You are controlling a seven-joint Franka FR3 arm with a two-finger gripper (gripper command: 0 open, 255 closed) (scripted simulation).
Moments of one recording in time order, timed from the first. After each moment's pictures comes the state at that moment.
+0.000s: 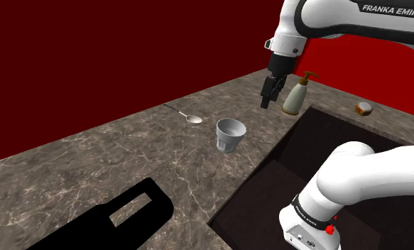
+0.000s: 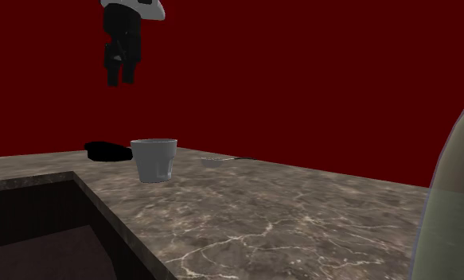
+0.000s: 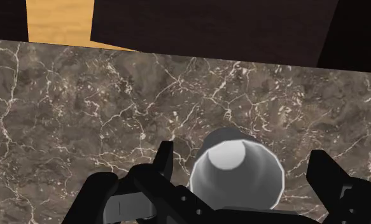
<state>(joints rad) -0.02 -0.80 0.04 -2.40 0.07 1.53 -0.17</state>
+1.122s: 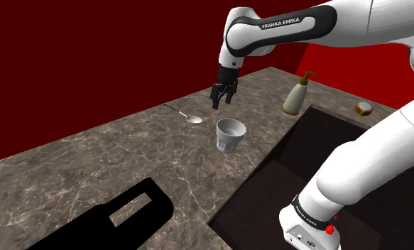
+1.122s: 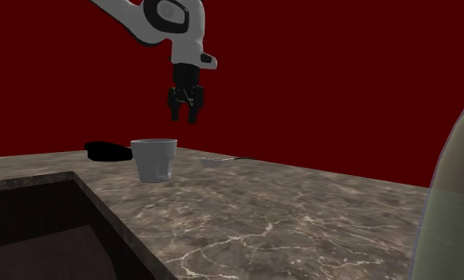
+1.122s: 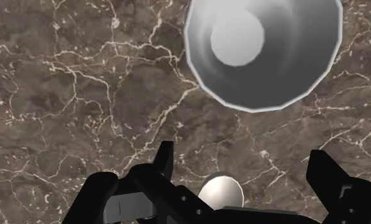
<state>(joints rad) -0.01 -0.25 0.10 -2.21 0.10 1.89 -0.11</state>
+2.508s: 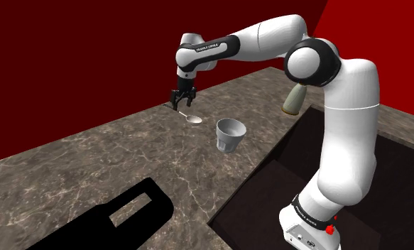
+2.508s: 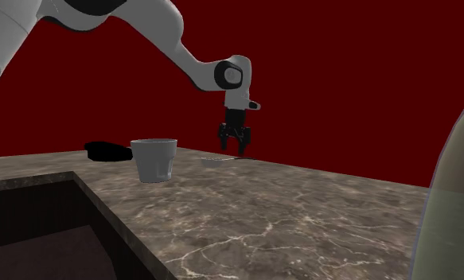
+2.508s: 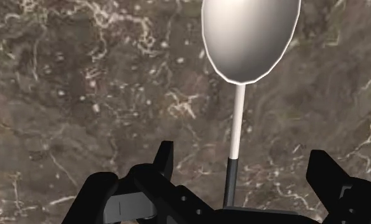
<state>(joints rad) 0.02 0.48 0.11 -1.57 0.07 2.01 -0.03</state>
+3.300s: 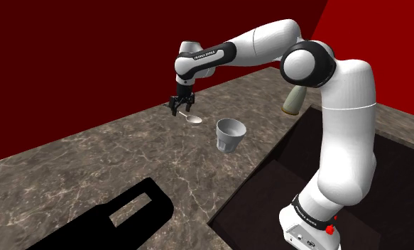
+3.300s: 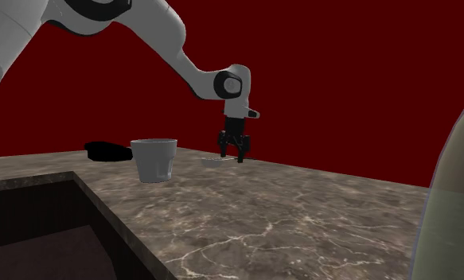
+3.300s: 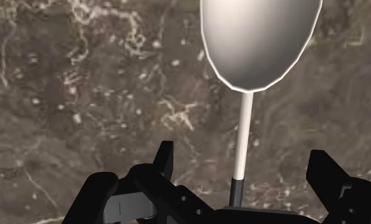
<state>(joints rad) 0.02 0.51 0.11 -1.60 0.07 2.07 -0.03</state>
